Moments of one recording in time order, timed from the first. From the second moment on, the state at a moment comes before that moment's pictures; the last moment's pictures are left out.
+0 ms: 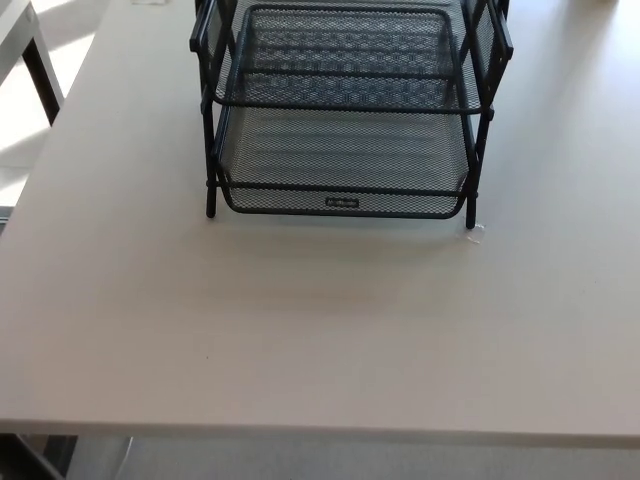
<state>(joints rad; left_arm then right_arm) 0.33 0.69 0.15 0.26 0.23 -0.07 -0.12 0.10 -0.63 0.07 1.00 -0.29 -0.04 -0.09</state>
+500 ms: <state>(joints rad) 0.44 0.93 0.18 -0.09 0.27 -0.09 -0.23 0.08 -0.81 -0.12 1.04 -0.27 -0.08 -0.22</state>
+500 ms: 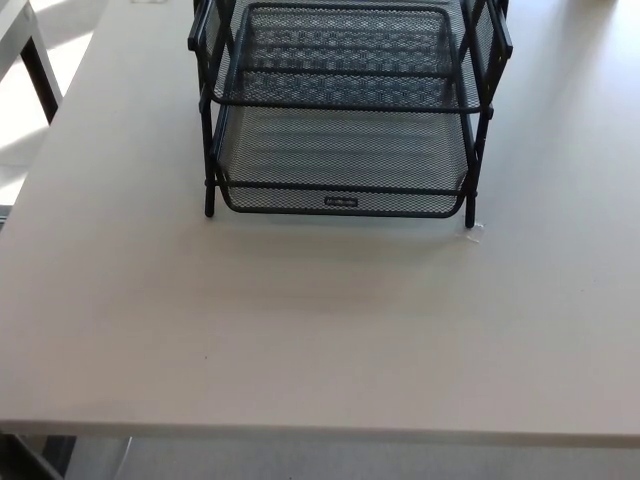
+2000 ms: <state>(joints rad) 0.45 0.92 0.21 -0.11 0.29 -0.10 -0.28 0.10 -0.91 -0.47 0.05 -0.25 -0.06 -0.39</state>
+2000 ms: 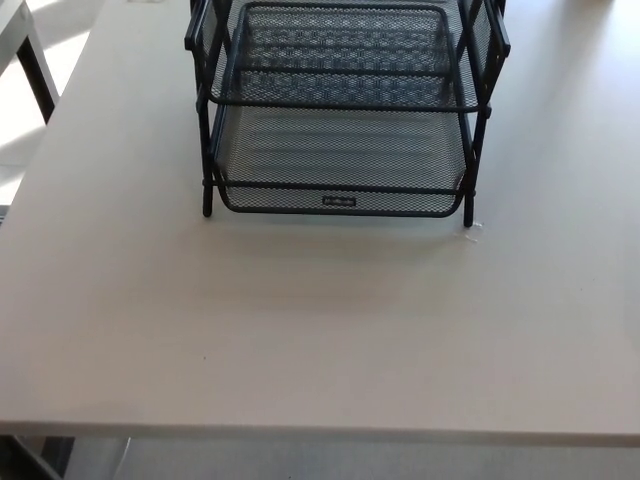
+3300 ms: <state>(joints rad) 0.46 0.92 0.22 -0.12 0.30 -0.10 -0.29 -0.59 -0.56 0.35 -0.17 -0.63 0.06 -0.04</state>
